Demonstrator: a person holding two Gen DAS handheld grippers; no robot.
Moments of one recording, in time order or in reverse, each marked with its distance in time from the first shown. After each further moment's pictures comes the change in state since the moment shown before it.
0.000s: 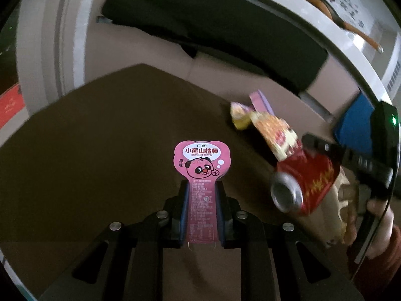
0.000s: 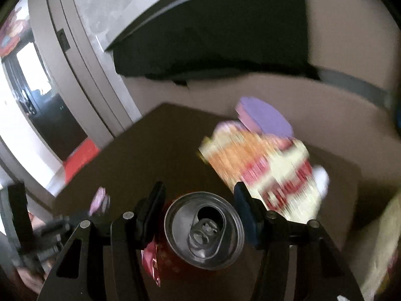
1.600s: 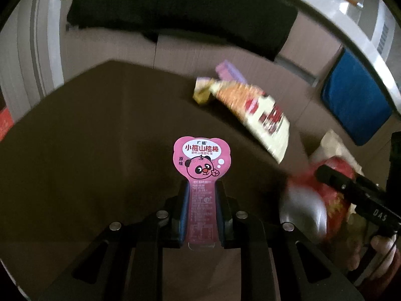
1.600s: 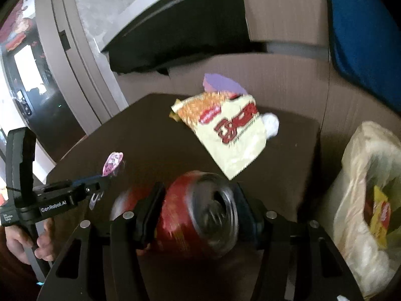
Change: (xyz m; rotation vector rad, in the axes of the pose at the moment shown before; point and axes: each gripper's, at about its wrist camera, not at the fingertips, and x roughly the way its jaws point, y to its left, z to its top) left arm 0.017 -0.069 -0.021 0.131 0.038 0.014; right arm -0.049 -0.031 -0.089 0.019 -0.075 -0.045
